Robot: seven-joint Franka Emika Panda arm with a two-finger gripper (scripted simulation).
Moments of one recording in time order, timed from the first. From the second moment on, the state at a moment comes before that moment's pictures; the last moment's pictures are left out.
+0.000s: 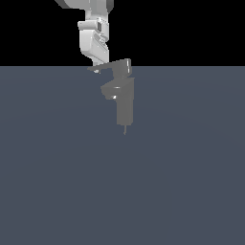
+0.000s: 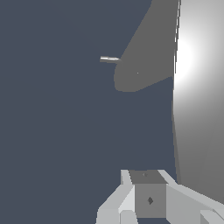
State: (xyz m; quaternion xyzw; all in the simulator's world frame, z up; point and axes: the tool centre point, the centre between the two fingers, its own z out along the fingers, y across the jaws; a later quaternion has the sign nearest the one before) arm 0.140 0.101 0.266 0.63 -0.77 -0.08 0.06
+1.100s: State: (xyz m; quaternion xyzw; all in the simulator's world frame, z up) arm 0.099 0.112 0.274 0.63 -0.77 -0.08 0.06
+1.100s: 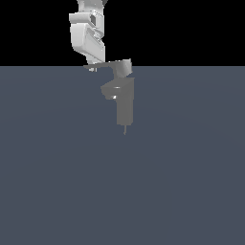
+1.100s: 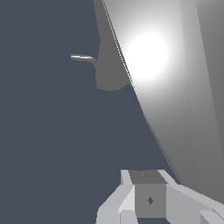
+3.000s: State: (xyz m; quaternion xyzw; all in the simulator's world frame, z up) arm 0.013 0.094 0.286 0.63 -0.77 -0.08 0.06
